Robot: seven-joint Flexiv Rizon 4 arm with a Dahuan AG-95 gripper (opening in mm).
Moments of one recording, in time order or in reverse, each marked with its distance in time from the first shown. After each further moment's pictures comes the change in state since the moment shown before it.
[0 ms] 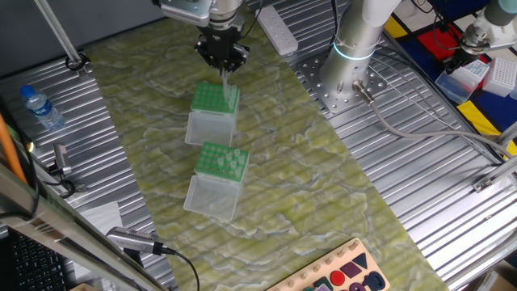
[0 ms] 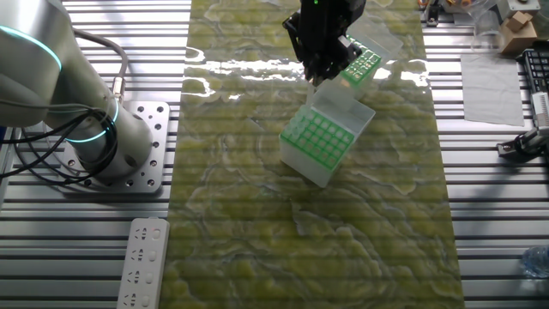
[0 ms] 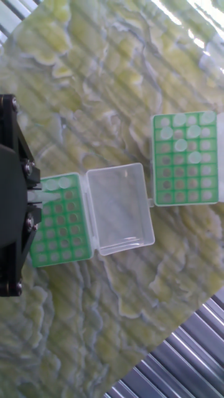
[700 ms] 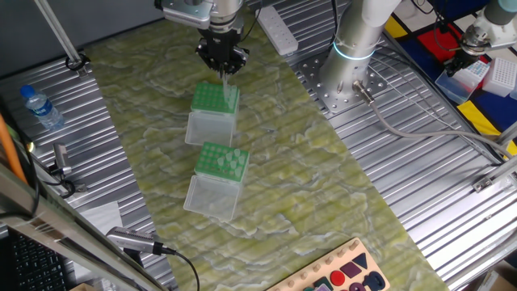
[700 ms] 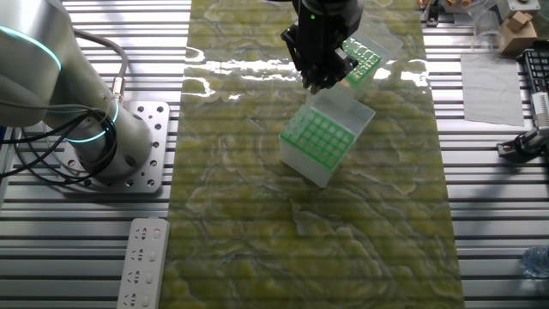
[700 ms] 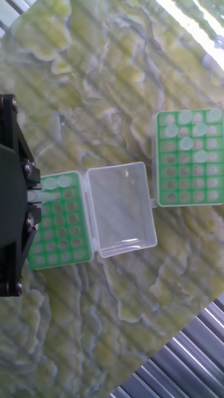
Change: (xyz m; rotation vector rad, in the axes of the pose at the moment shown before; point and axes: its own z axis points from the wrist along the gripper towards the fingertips) arm 0.000 -0.003 0.018 -0.009 -0.010 -0.019
